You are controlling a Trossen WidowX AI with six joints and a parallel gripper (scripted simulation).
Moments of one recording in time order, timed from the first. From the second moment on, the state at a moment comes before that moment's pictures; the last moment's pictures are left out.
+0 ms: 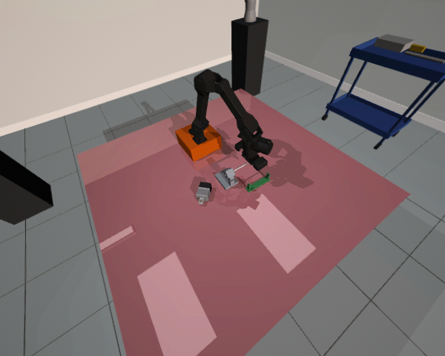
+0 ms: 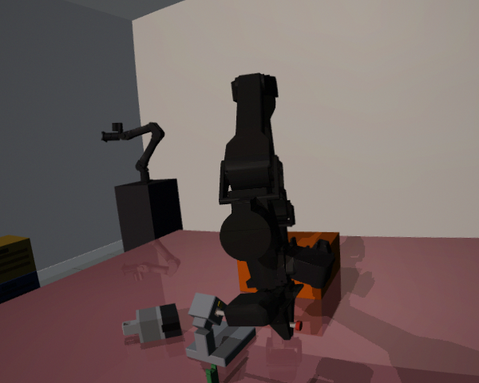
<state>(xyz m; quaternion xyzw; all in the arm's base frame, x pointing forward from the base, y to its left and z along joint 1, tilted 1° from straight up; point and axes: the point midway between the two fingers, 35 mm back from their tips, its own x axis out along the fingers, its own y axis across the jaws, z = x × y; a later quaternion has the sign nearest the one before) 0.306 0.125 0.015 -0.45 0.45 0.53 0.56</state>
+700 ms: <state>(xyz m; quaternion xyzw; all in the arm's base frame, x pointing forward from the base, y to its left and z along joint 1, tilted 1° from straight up) 0.307 0.144 0.019 -0.44 0.46 0.53 0.56</state>
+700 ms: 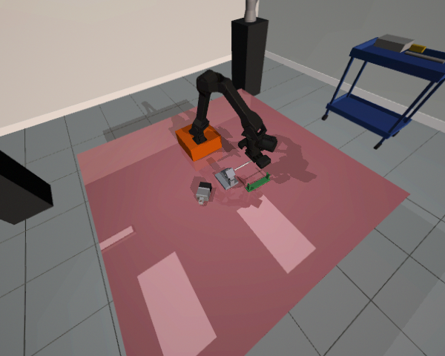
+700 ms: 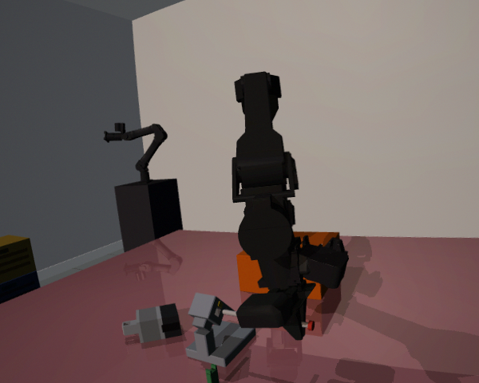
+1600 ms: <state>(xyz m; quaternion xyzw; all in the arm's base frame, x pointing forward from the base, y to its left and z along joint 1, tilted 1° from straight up) 0.304 0.158 0.034 -0.44 0.46 0.53 0.55</state>
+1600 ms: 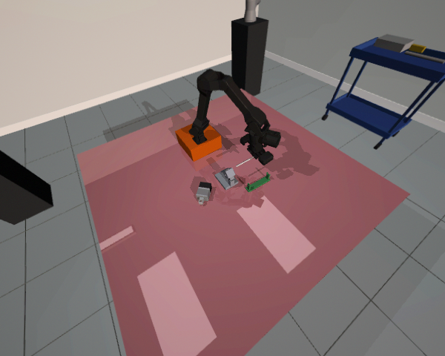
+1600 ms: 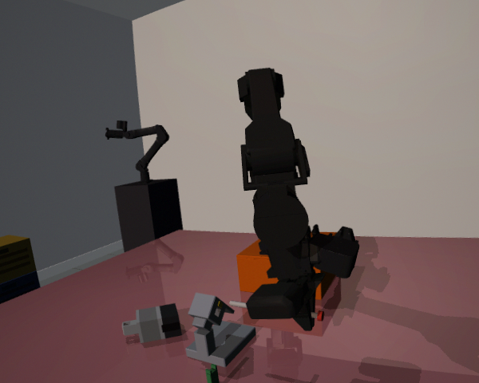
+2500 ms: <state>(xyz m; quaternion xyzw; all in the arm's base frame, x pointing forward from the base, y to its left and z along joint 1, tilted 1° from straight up) 0.342 0.176 0.049 -0.44 0.46 0.53 0.55</state>
